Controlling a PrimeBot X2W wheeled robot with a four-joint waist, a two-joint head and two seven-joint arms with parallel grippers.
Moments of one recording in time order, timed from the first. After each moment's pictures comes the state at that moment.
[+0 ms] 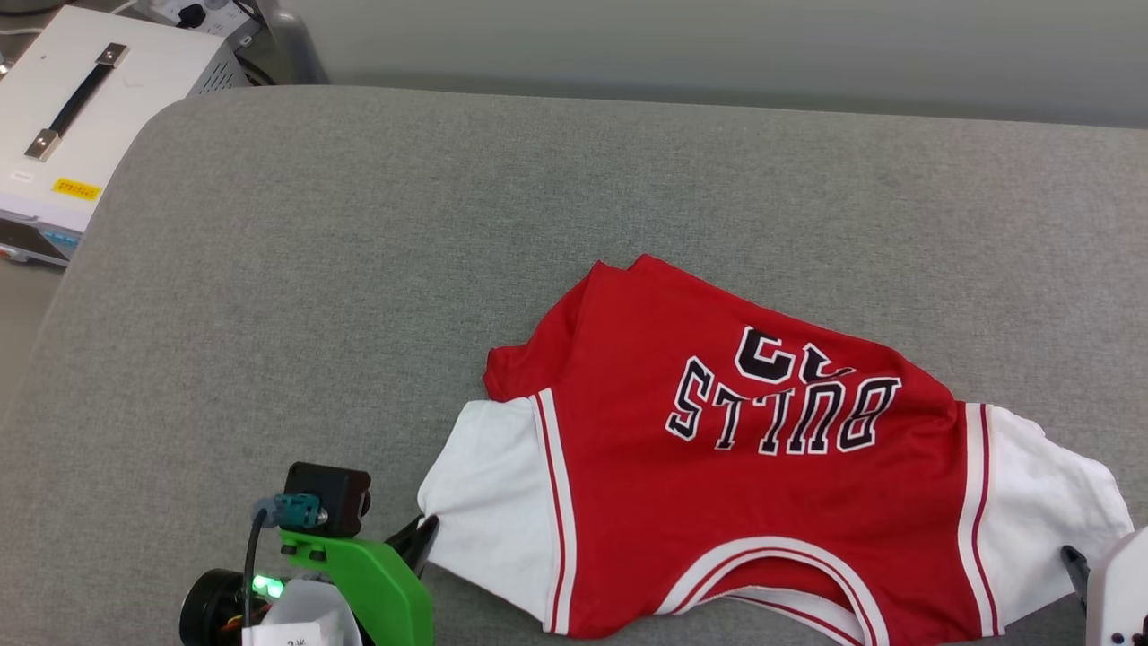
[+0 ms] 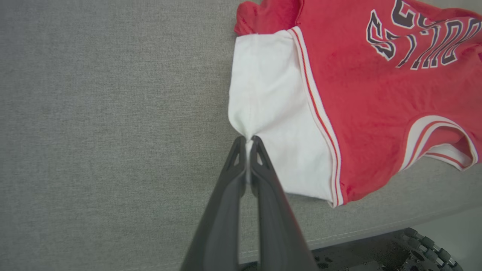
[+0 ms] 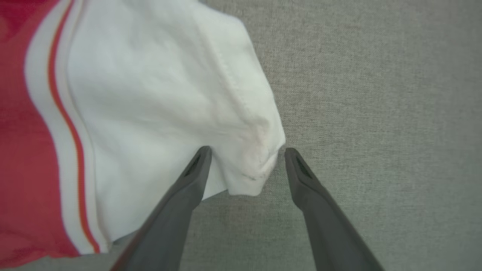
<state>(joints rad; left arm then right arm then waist) 0.08 0.35 -0.29 -0.30 -0.47 0.09 0.59 0.06 -0.31 -0.20 0.06 0.21 0.13 0.61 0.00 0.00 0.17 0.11</state>
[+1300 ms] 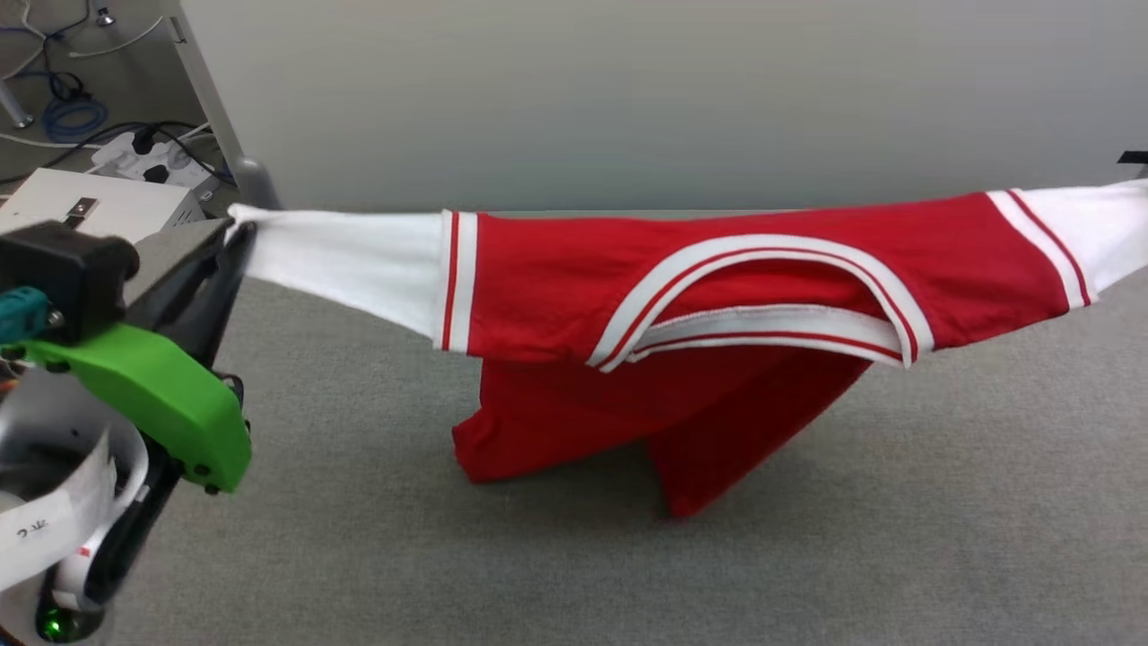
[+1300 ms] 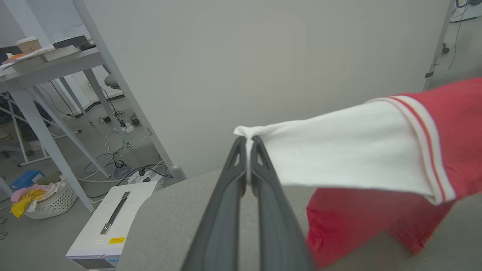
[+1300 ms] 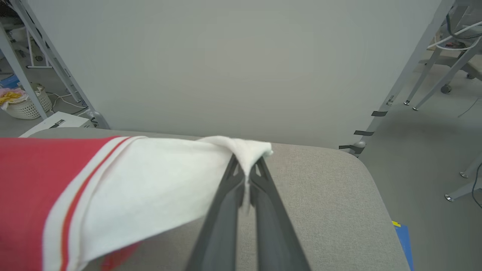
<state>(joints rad) -0.22 0.57 -0.07 -0.48 -0.49 0.02 0.57 -0.35 -0.48 -0.20 -0.22 0.58 0.13 0.80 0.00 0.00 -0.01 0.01</state>
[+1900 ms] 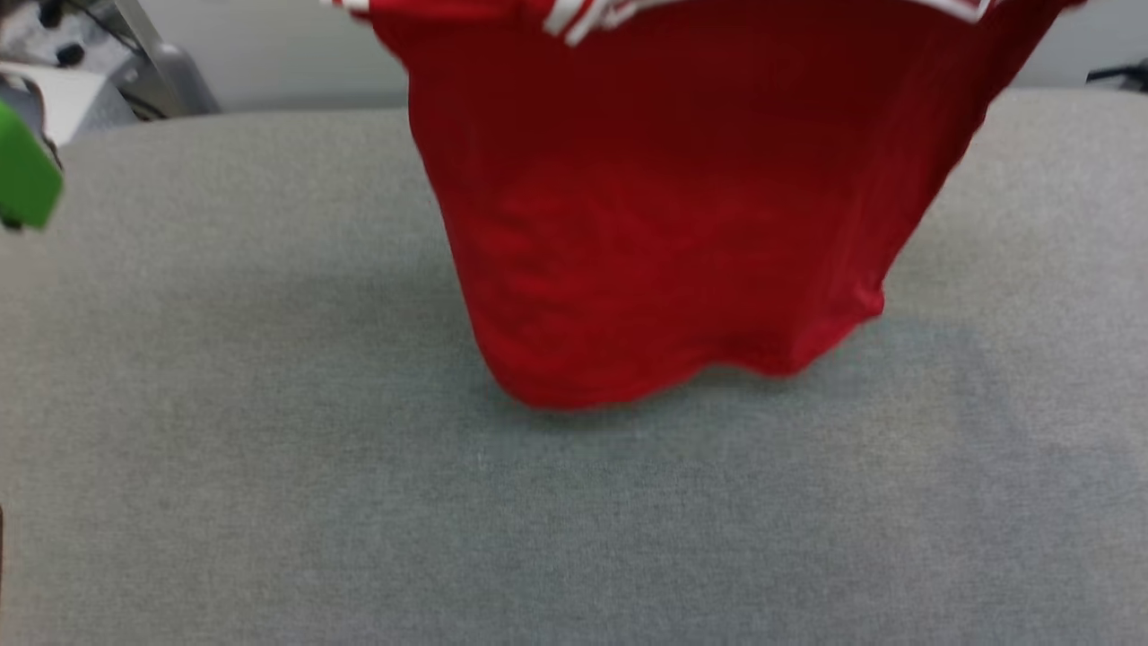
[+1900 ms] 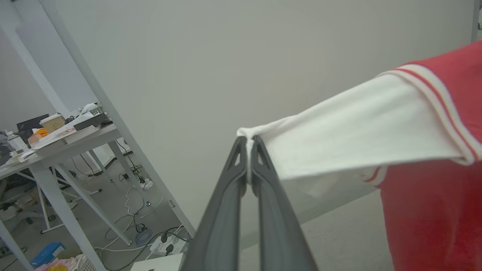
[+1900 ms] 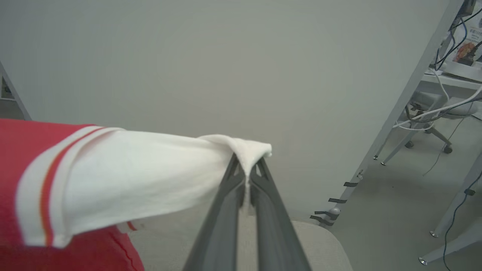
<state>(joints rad) -0.73 0.68 -0.05 -0.32 -0.52 -0.09 0.53 -0.85 -0.53 -0.13 -0.08 0.51 0.13 0.73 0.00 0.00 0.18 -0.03</state>
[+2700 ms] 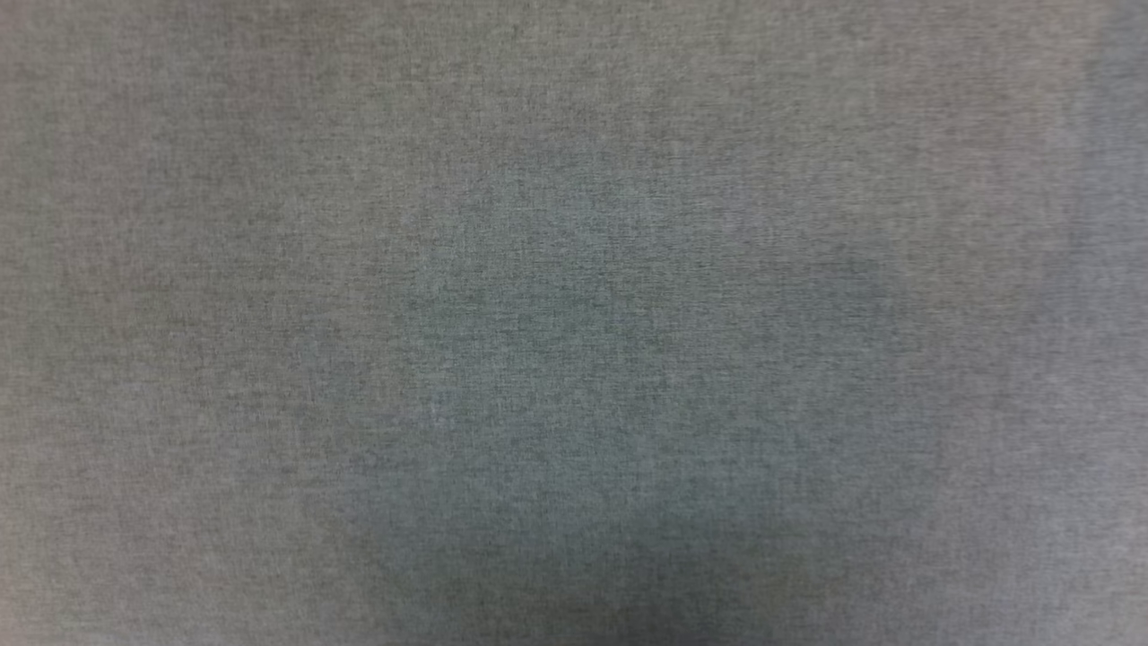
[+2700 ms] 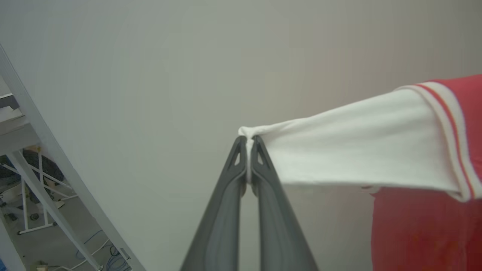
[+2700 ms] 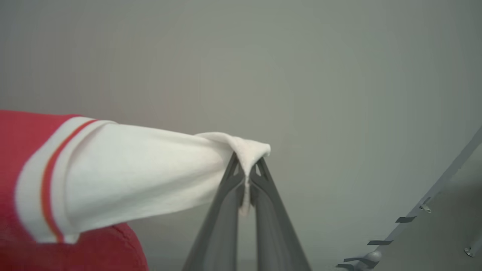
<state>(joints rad) -1.69 0.52 -0.30 0.56 -0.33 -0.12 -0.01 -1.64 -0.40 -0.10 0.58 0.14 0.13 0.22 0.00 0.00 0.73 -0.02</state>
